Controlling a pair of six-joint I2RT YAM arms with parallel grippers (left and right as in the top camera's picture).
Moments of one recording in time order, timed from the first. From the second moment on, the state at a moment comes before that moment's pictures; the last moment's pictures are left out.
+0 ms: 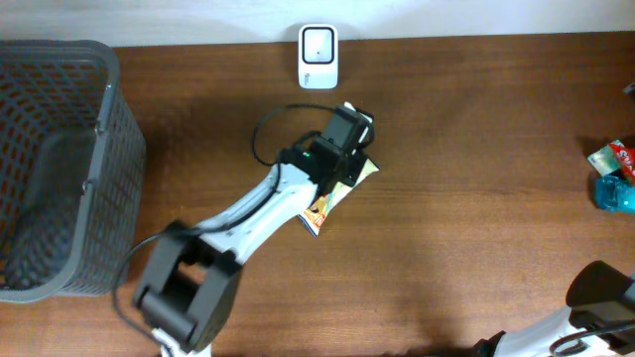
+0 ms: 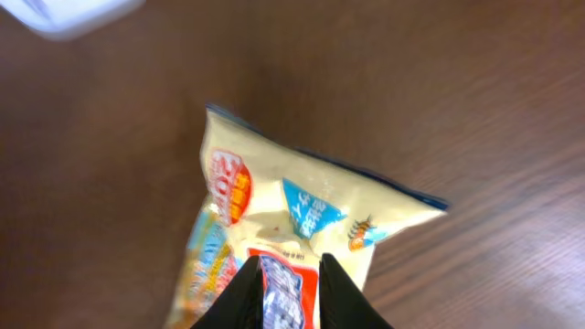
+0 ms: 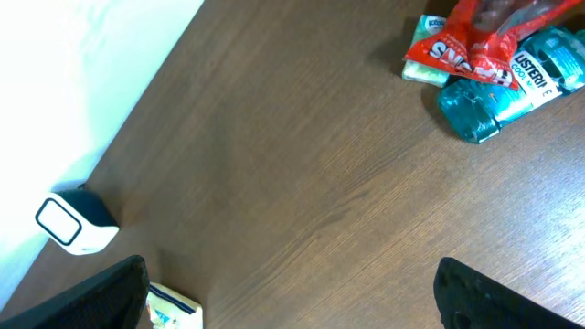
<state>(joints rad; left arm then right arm) -0.65 1.94 1.40 -0.40 -0.13 -0.10 -0.66 1.85 2.36 -1.58 -0.29 0.29</state>
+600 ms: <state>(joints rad) -0.65 2.04 1.40 -0.48 0.10 -0.06 -0.66 1.85 2.36 -1.58 -0.29 0.29</state>
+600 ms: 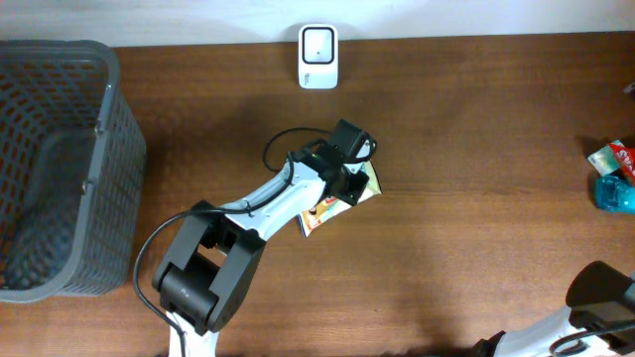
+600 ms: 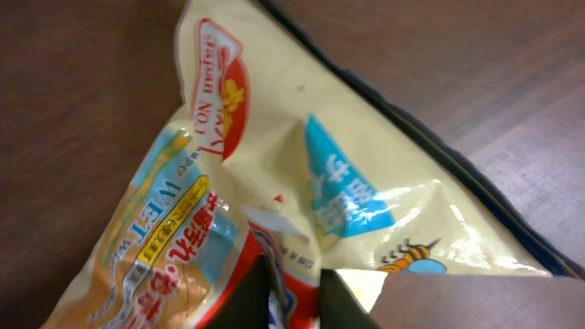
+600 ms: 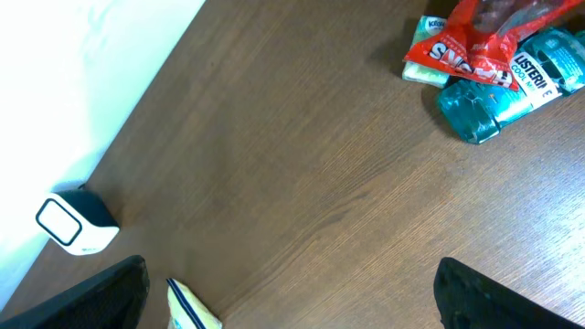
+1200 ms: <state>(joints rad) -0.64 2.05 1.82 -1.00 0.49 0.00 -0.66 1.85 2.36 -1.58 -0.29 0.29</state>
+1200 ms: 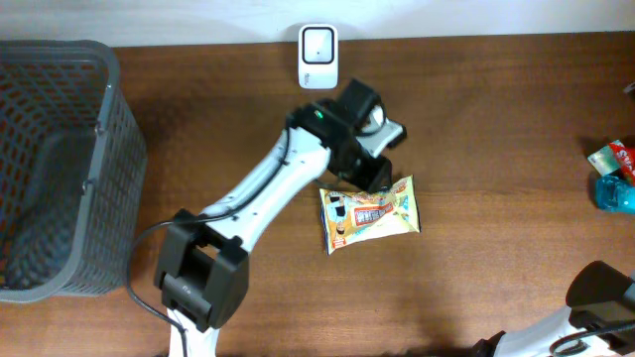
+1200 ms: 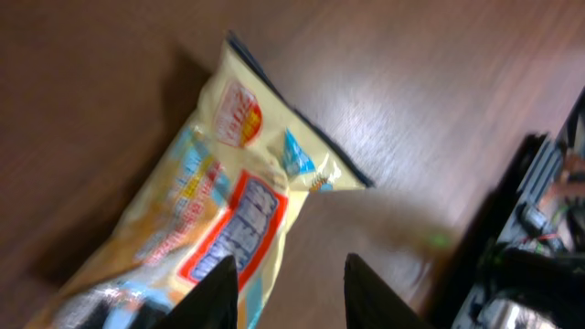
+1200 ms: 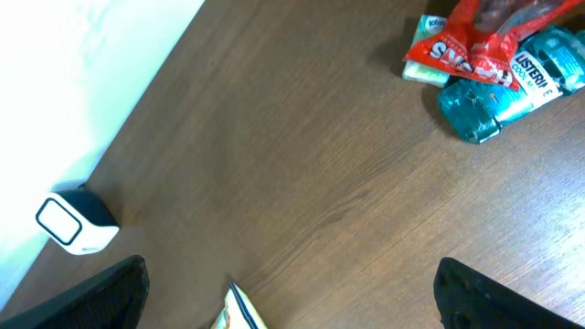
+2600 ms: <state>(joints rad) -0.55 1.98 1.61 -1.06 0.31 -0.17 -0.38 1.84 2.18 -1.69 -0.45 0.02</state>
